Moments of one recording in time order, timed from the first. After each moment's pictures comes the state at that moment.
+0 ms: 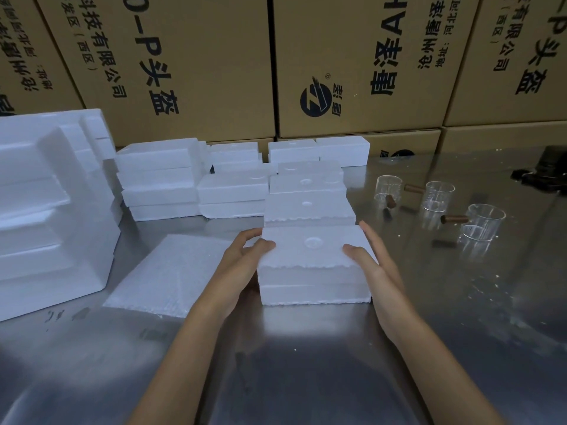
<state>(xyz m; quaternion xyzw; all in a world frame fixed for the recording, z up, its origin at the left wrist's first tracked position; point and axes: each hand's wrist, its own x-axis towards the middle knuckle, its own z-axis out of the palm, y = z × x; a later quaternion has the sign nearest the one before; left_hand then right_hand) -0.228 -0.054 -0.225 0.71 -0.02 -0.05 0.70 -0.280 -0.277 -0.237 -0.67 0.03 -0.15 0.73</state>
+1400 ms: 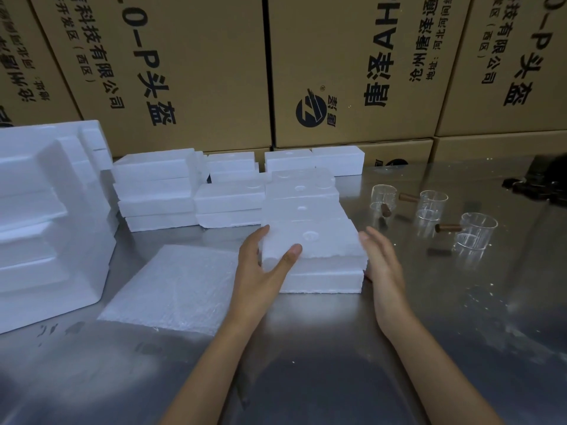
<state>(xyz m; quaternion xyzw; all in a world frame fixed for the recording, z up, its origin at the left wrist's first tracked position) -0.240 -0.092 -0.227 0.75 -0.07 0.12 0.65 -0.254 -0.288 -0.244 -0.62 0.09 -0.22 0.75</state>
